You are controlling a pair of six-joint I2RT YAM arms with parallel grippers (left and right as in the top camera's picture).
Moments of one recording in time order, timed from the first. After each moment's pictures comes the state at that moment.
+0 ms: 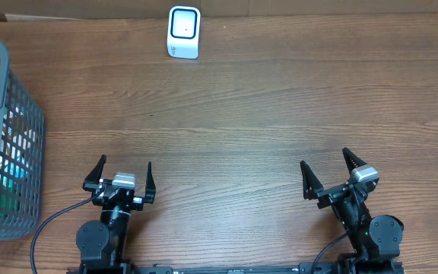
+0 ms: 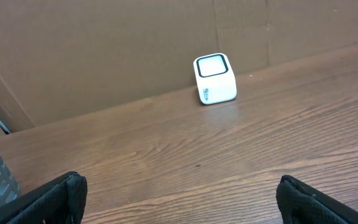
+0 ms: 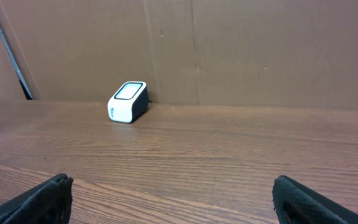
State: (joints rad) left arm 0.04 0.02 0.01 -0.06 0.12 0.22; right arm 0.03 0.01 0.02 -0.01 -0.29 0.10
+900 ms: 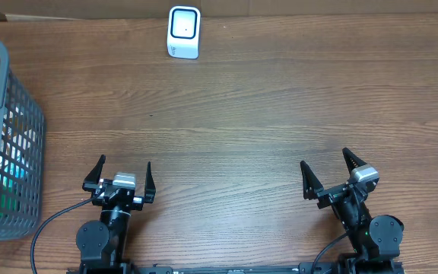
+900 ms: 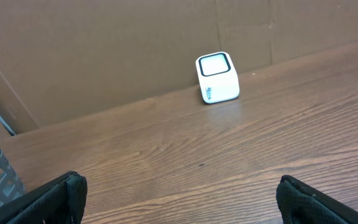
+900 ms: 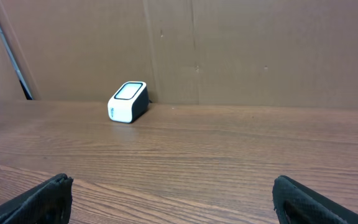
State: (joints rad) left arm 0.04 0.02 0.01 -0.06 0.11 0.24; right arm 0.03 0.01 0.02 -0.01 -0.29 0.10
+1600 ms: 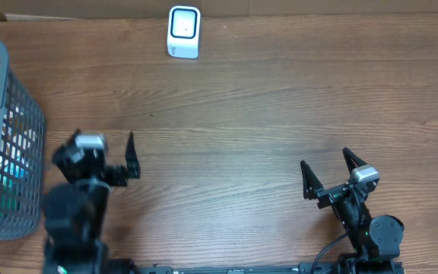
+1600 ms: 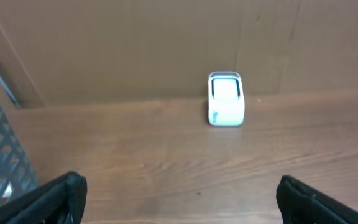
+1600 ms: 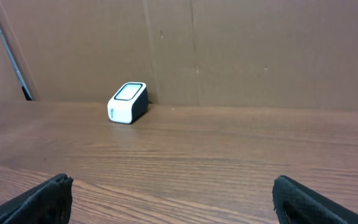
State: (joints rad) left arm 0.04 0.54 0.62 -0.31 0.05 0.04; right arm 0.03 0.01 0.02 -0.01 -0.29 0.10
